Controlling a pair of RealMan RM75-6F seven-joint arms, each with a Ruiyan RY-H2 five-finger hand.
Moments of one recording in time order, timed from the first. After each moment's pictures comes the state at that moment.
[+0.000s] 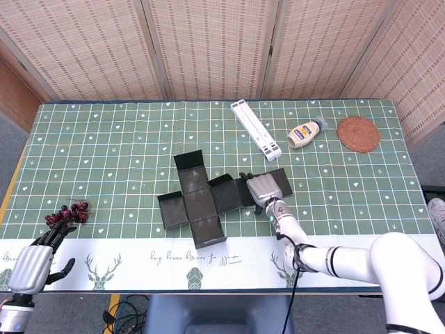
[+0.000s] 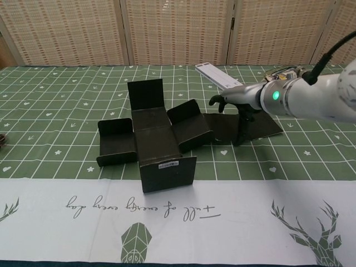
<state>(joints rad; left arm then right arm) -0.10 -1.19 0.03 -1.59 1.57 1.46 -0.02 1.14 -1.58 0.09 -1.39 -0.34 0.79 -0.73</state>
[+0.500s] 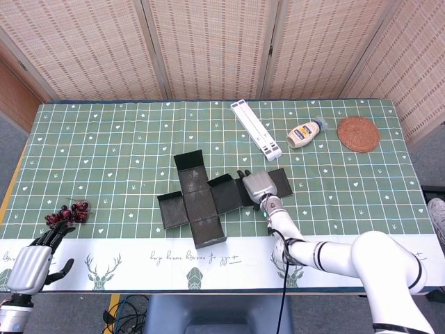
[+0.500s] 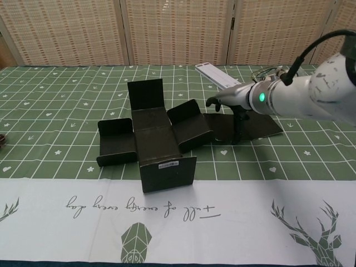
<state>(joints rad) -0.10 -1.19 0.03 -1.59 1.56 1.45 -0.02 1.21 -1.65 0.06 -1.26 -0.28 0.76 -0.81</state>
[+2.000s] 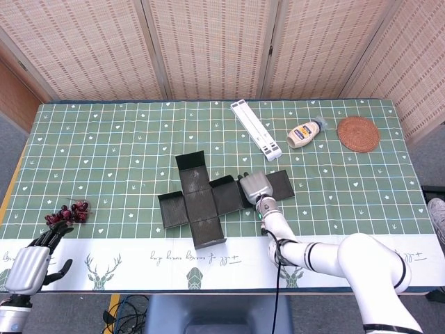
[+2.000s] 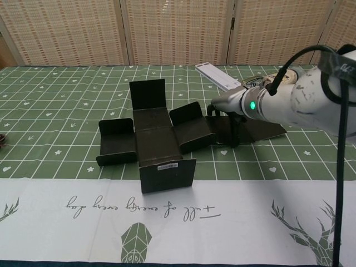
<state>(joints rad) -0.09 -1.19 0.02 -1.56 1.56 1.45 -0.04 1.24 -1.71 0.04 -1.19 -0.23 0.78 -0.92</state>
